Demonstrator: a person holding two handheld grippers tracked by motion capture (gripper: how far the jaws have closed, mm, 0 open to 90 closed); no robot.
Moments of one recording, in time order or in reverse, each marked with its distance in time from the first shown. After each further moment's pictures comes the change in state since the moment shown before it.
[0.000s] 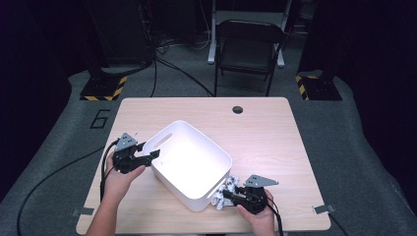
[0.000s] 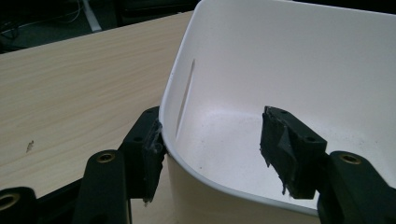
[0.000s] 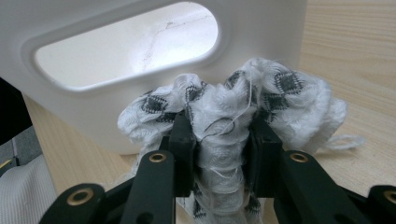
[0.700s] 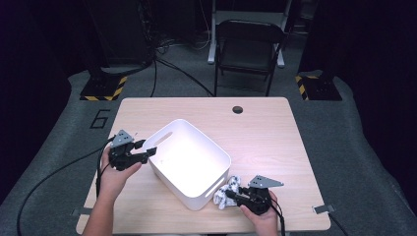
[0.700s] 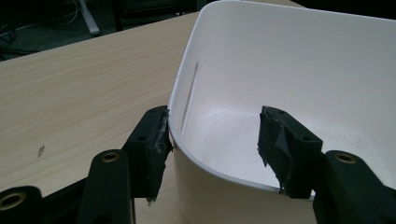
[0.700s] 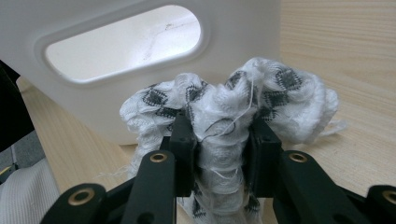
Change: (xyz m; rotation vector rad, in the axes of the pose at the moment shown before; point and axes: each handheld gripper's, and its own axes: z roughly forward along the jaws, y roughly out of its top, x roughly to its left) left arm 0.011 0.007 -0.003 -0.013 -0.005 0.012; right arm -0.003 -0.003 -0.010 -0.018 -0.014 0.013
